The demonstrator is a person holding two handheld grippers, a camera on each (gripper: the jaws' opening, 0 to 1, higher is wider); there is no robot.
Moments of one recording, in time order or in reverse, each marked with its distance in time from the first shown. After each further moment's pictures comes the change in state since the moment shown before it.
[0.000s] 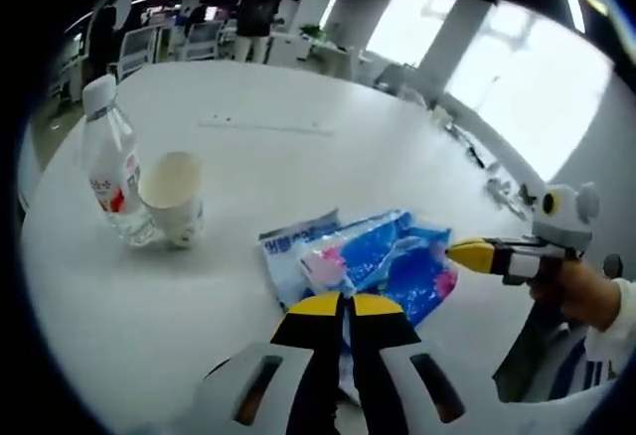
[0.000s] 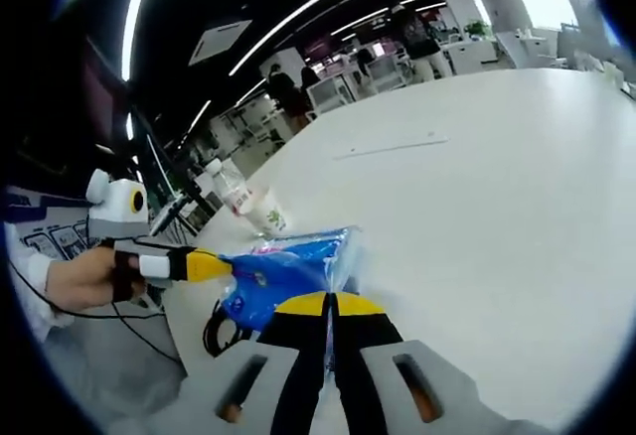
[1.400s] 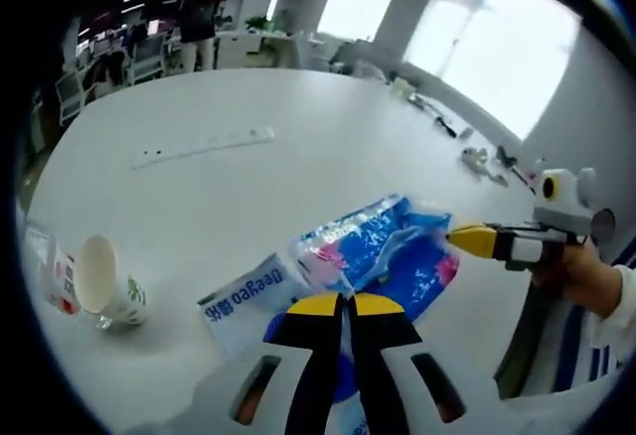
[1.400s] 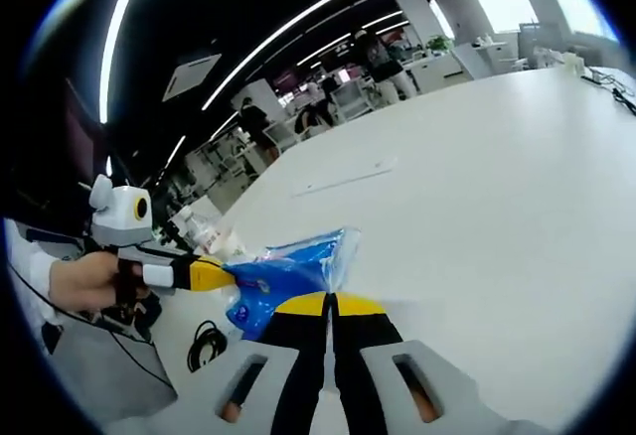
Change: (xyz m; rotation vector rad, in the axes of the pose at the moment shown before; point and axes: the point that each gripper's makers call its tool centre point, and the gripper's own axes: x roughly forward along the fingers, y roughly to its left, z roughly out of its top) left arm 0.048 -0.059 0.035 0.168 0.080 -0.098; right arm -0.046 -0.047 0.029 0.085 -0.129 -0.098
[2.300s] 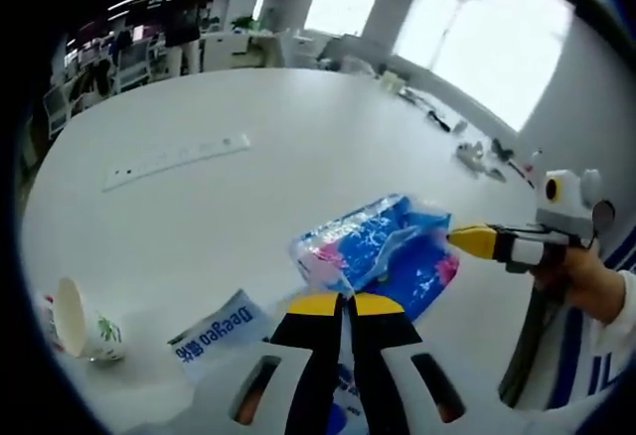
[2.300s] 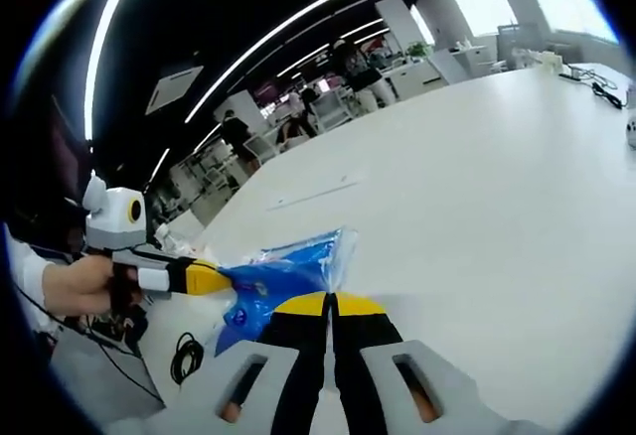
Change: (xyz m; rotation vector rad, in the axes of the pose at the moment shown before) left arm 0.046 -0.021 0.017 0.035 0.020 -0.022; right arm -0.013 -0.041 0.015 0.044 -0.046 -0.072
